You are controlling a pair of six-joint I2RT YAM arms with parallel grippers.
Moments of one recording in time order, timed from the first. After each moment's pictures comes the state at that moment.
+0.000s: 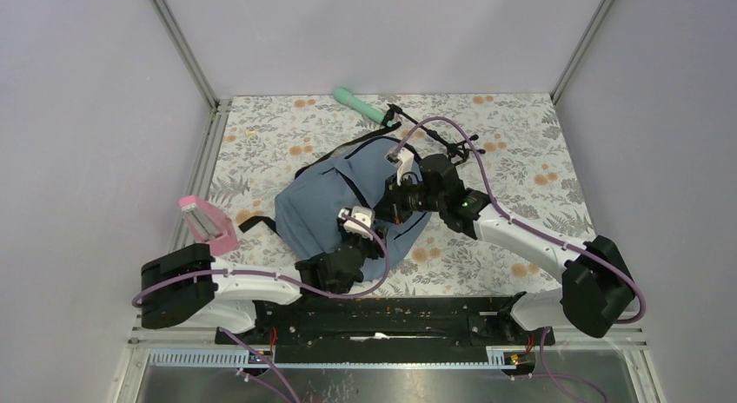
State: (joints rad) left arm -1.26 1.29 0.45 0.63 -0.82 -0.27; right arm 0.72 1.36 0.90 -0.01 -0.50 0.35
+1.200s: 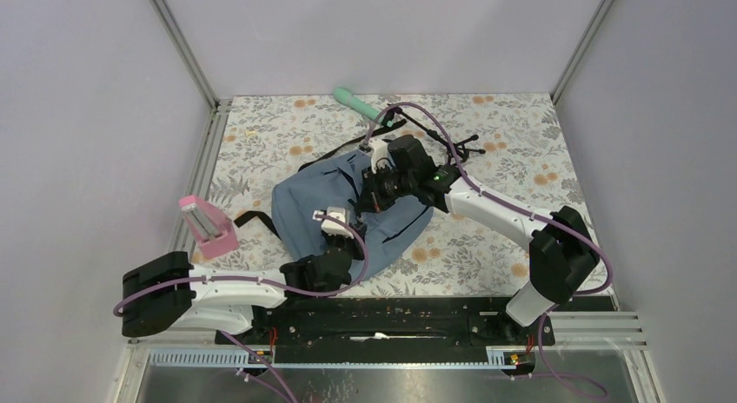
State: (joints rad) left arm -1.26 1.18 0.38 0.52 -0.88 -0.54; right arm 0.75 1.61 1.22 -0.25 -0.49 0.31
